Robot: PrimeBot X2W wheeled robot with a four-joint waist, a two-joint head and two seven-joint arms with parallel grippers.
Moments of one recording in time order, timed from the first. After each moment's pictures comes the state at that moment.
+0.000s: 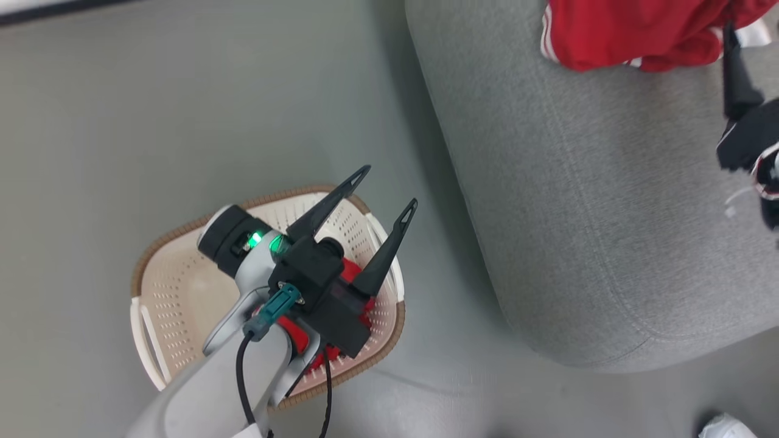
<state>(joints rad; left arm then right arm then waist) -0.61 0.23 -0.69 0.20 -0.30 -0.02 -0.17 -1.09 -0.42 0.46 1.01 0.49 0.11 -0.25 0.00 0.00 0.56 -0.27</state>
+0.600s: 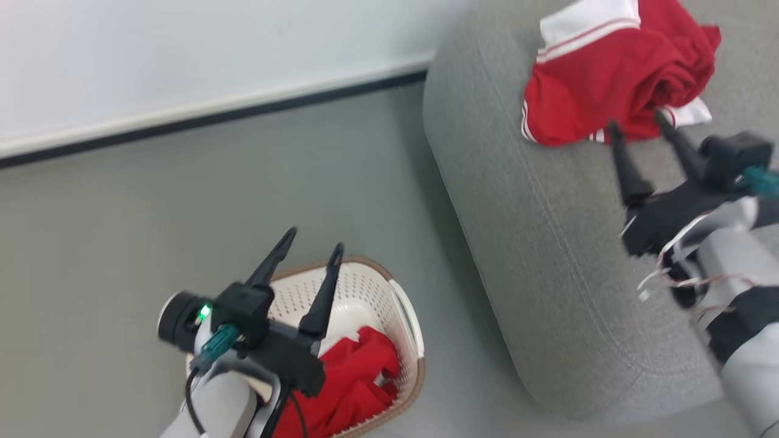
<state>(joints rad) -0.43 0.21 -0.57 0.31 -0.43 0.04 -0.24 -0.85 -0.33 0.48 0.81 0.48 0.12 -0.25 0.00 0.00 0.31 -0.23</state>
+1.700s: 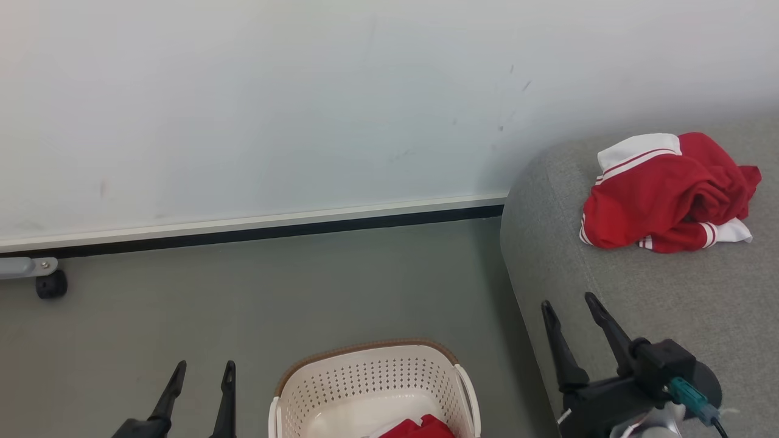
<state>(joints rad) 0.04 0.27 -0.29 0.16 -0.44 0.12 -0.25 -0.19 -0.23 0.44 0.26 0.40 -0.08 -0.25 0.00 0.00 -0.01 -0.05</state>
